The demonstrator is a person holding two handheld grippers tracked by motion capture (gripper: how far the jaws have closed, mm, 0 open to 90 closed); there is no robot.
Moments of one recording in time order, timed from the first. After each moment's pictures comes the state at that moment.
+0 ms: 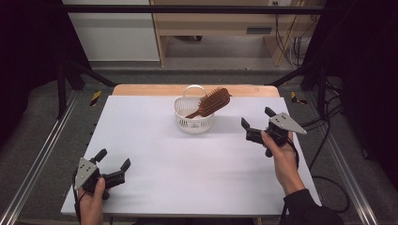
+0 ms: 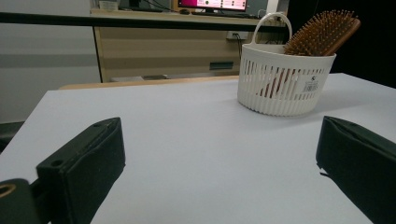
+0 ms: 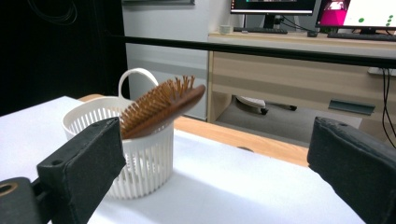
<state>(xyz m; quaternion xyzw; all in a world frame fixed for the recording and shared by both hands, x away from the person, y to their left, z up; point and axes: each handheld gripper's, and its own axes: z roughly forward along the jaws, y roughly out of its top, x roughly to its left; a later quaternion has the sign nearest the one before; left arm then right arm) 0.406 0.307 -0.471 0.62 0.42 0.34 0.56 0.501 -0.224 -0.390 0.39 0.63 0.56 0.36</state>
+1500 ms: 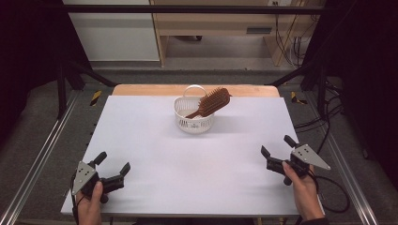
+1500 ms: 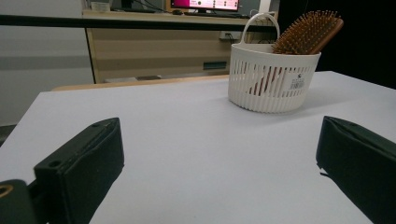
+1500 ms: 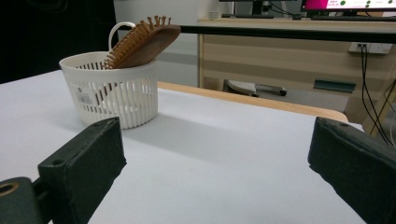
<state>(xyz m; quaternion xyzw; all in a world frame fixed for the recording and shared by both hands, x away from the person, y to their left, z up) 0.394 0.307 -0.470 0.63 0.41 0.34 0.57 0.436 -0.282 -0.448 0.41 0.63 0.55 0.36</state>
